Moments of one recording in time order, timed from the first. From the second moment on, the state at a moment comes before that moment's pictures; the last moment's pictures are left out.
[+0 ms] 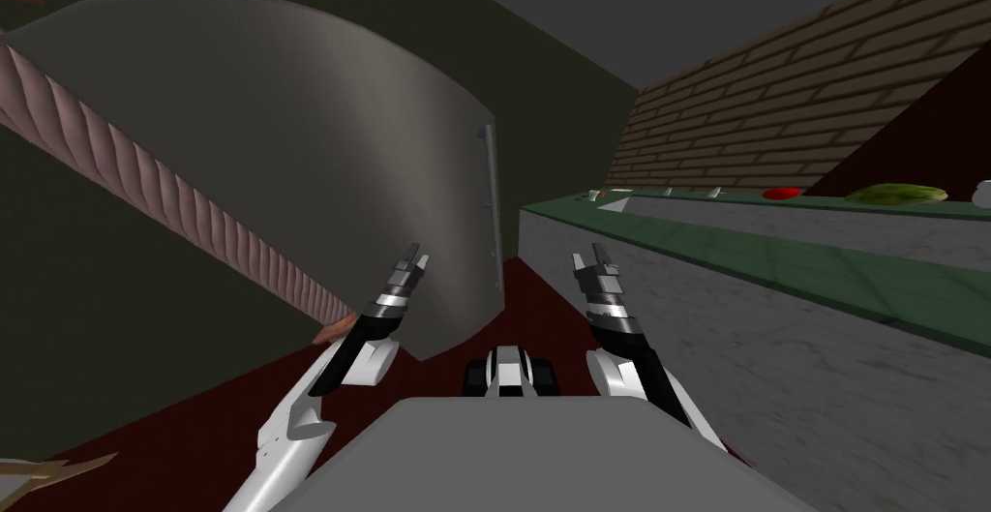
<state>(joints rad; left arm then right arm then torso) 0.41 0.48 0.10 -2.22 0.15 -0.25 0.03 0.55 0.02 0.07 -2.29 0.05 -0.37 -0.11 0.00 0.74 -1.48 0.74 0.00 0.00</state>
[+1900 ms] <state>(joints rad) 0.31 1.00 0.21 -2.09 0.24 -0.01 0.17 0.55 0.02 0.07 -2.29 0.05 -0.37 -0.11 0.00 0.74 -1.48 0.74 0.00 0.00</state>
